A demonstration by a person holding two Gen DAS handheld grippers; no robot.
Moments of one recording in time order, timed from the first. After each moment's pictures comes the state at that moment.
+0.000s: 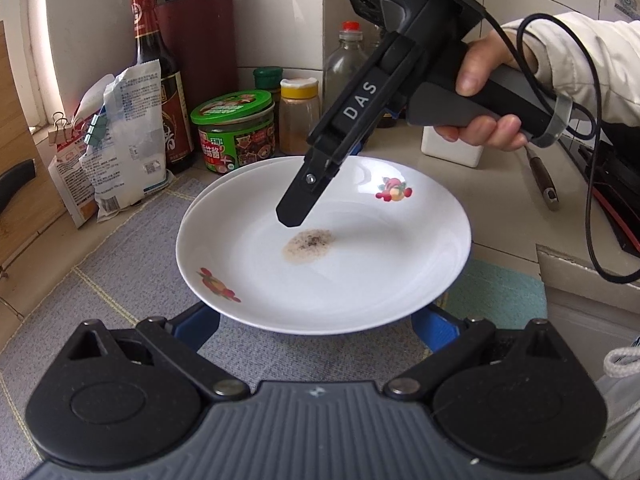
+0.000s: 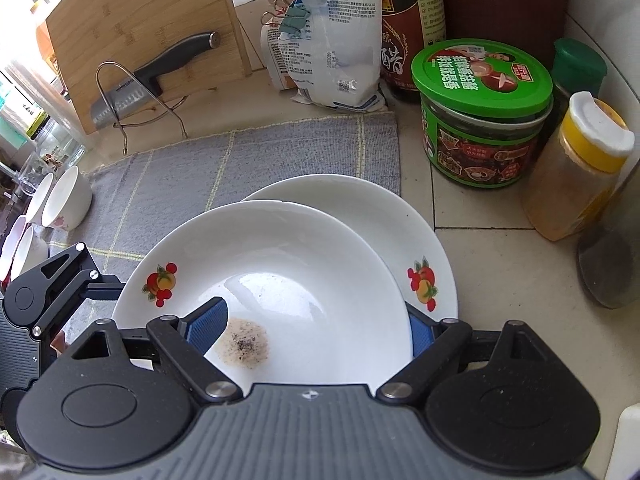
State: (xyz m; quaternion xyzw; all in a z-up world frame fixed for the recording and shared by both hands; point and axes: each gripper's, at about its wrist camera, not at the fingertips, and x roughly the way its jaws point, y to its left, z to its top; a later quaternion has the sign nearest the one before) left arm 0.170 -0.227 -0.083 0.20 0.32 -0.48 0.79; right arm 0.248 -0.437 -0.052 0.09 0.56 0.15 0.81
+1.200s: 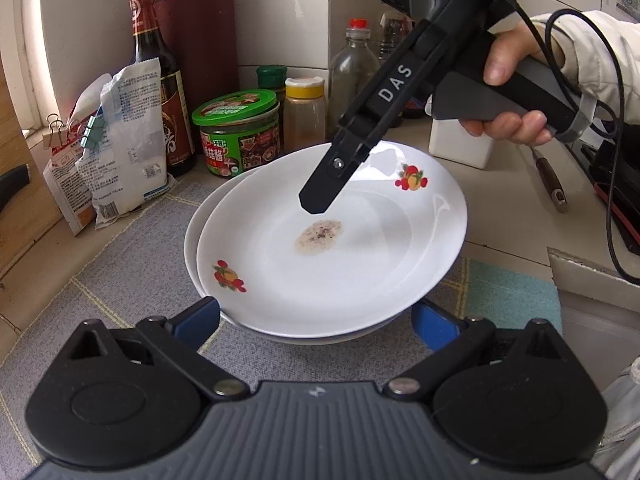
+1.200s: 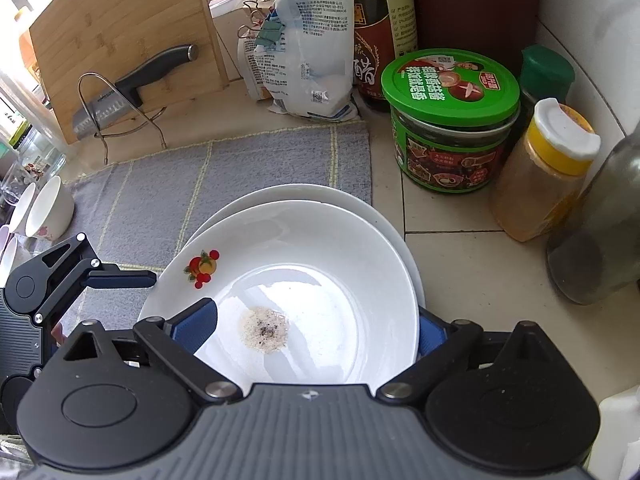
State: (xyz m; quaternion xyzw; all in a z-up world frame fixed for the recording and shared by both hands) left arm 0.187 -0.231 -0.088 0.20 0.32 -0.49 0.79; right arm 0.243 -0.443 -0.043 0.09 0.55 0.11 0.82
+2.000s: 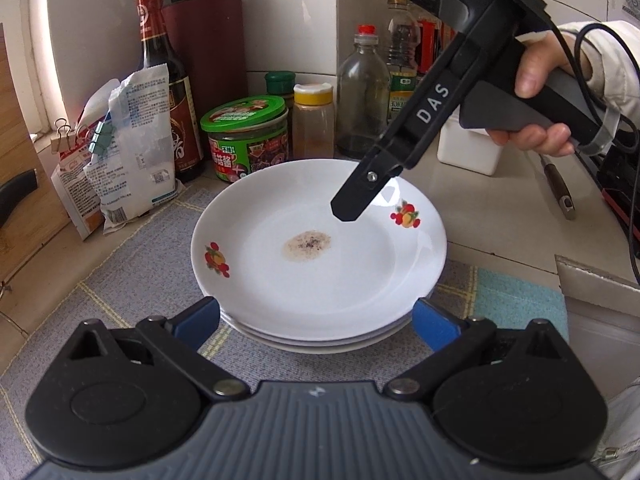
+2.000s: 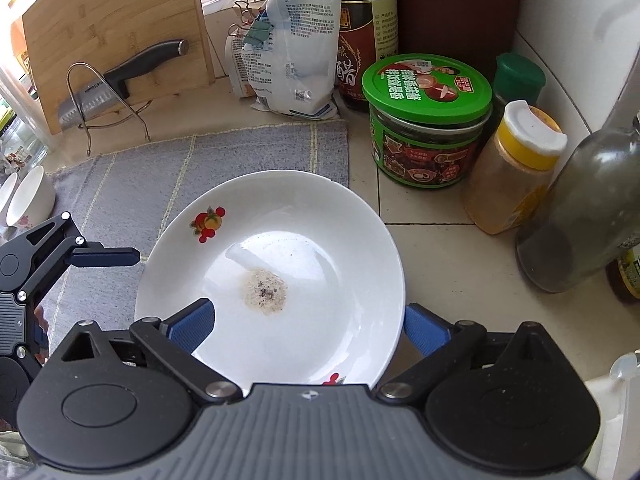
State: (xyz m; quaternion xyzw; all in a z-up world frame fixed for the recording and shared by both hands) left arm 0.188 -0.232 -0.086 0.20 0.31 -0.48 0.80; right arm 0.228 -0.440 -0.036 0.05 0.55 0.09 0.83
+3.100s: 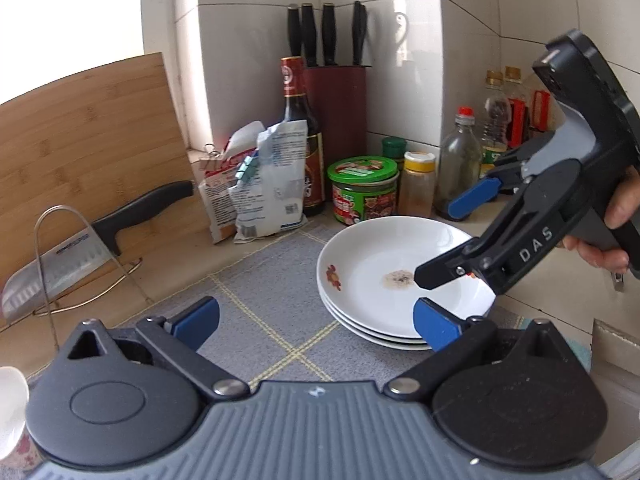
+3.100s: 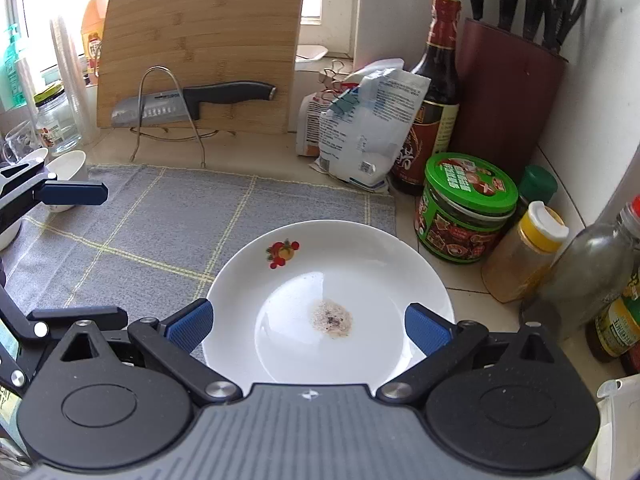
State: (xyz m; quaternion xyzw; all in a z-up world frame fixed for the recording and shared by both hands) left arm 0.155 -0.167 -0.036 0.13 0.26 -0.32 0.90; right arm 0.175 -0.366 -0.012 -0.06 0.43 0.11 0.89
